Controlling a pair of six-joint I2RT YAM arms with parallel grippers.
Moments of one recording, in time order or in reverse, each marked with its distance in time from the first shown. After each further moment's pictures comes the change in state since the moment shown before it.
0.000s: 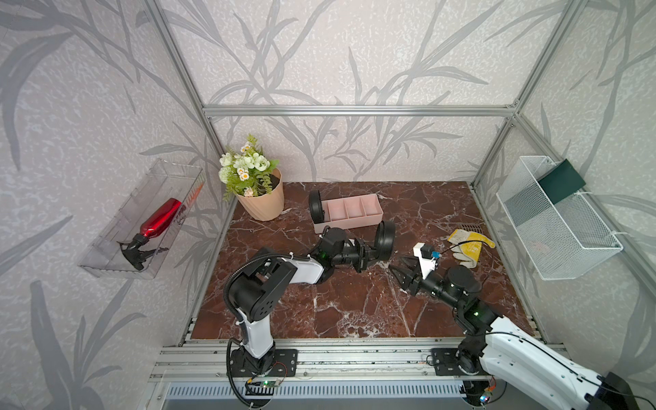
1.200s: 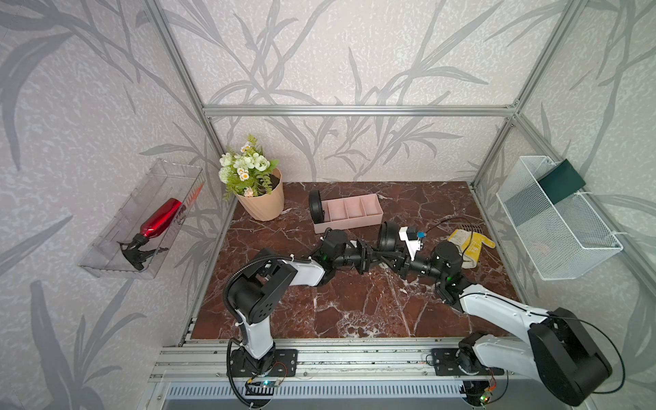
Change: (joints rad) left arm -0.019 -0.011 -0.010 0.038 -0.004 -0.038; right arm -0.126 0.481 0.130 0.381 -0.434 0.081
